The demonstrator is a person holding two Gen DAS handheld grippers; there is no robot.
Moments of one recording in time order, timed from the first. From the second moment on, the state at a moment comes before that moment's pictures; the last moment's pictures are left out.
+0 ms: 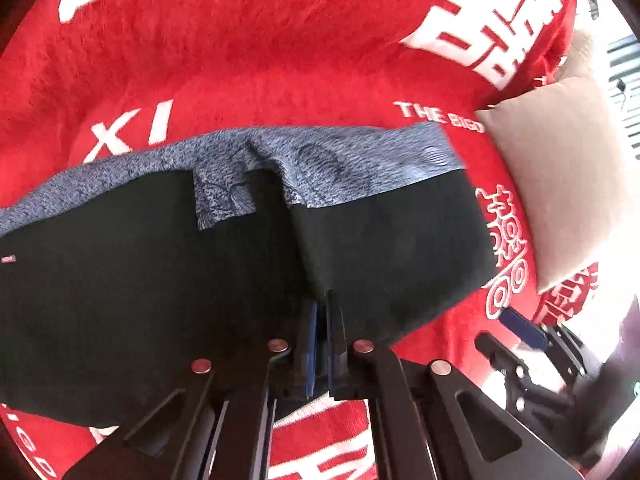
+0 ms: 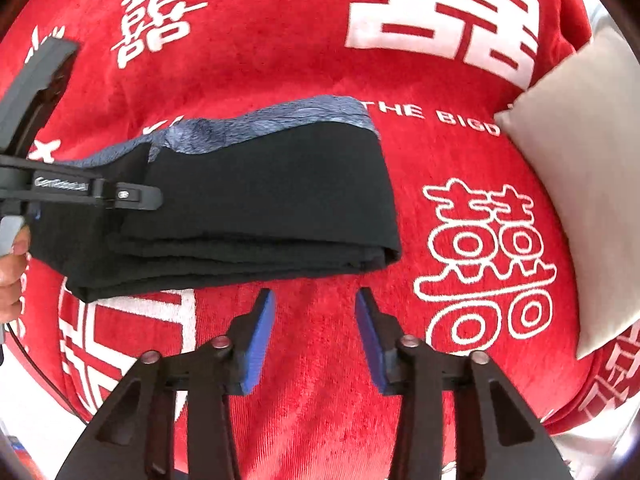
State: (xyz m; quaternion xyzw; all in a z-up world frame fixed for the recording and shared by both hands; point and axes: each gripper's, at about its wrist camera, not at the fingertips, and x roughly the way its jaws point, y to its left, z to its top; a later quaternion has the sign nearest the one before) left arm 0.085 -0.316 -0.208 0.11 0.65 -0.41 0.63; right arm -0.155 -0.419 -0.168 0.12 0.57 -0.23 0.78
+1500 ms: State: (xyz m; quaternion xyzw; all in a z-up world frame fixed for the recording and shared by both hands) left arm 0.059 -0.289 -0.207 0.14 0.61 -0.33 0.71; right arm -0.064 -0.565 -0.199 0.38 0.51 -0.16 0.76
